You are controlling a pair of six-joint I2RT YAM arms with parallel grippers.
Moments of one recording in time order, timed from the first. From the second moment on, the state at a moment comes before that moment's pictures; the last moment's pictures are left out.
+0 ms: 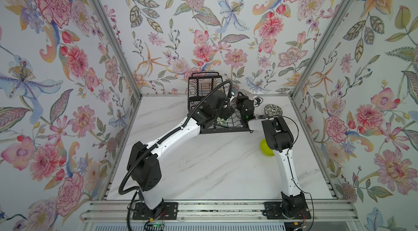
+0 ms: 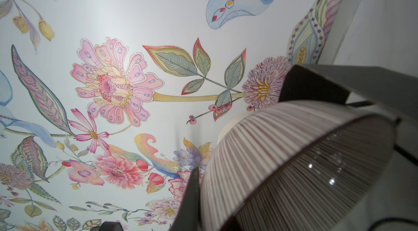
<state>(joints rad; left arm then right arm) -0.75 1.75 1.61 -0.28 -0.29 0.38 0.34 2.46 1.58 0.94 0.23 1.54</state>
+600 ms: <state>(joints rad) -0.74 1.75 1.60 -0.28 -0.29 0.38 0.36 2.46 1.57 0.94 0.23 1.53</state>
